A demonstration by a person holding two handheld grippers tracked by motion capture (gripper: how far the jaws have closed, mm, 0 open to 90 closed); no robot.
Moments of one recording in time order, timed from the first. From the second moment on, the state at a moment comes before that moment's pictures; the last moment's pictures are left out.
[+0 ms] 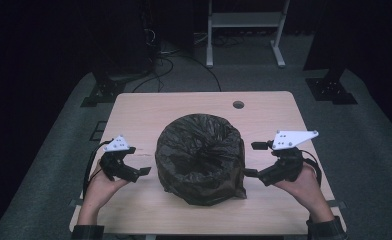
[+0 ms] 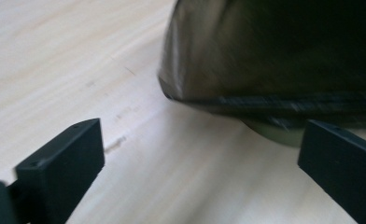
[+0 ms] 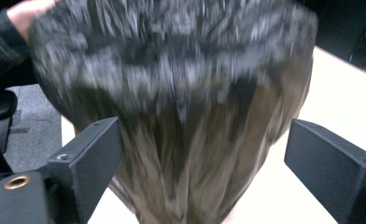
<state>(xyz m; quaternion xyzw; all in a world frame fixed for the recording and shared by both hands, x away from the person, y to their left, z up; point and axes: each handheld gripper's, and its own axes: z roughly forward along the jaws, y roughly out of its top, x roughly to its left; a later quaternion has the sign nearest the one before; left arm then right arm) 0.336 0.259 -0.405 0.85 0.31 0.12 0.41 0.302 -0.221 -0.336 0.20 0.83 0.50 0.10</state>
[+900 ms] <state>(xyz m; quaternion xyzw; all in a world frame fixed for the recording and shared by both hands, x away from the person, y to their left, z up) 0.293 0.233 -0.466 0.89 0.26 0.10 0.37 0.346 -0.114 -0.301 0.14 0.87 0.46 0.07</state>
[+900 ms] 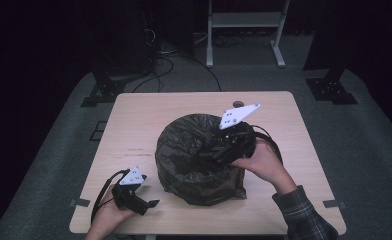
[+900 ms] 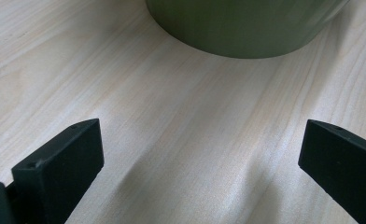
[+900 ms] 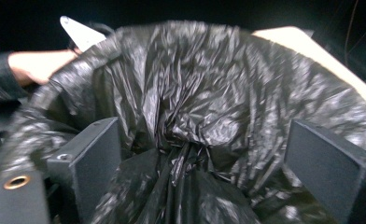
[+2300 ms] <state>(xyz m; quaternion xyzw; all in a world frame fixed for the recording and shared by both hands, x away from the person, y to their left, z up) 0.292 0.226 -0.482 0.90 0.23 0.10 0.36 0.379 -0.041 -0.284 0.14 0.91 0.39 0.05</state>
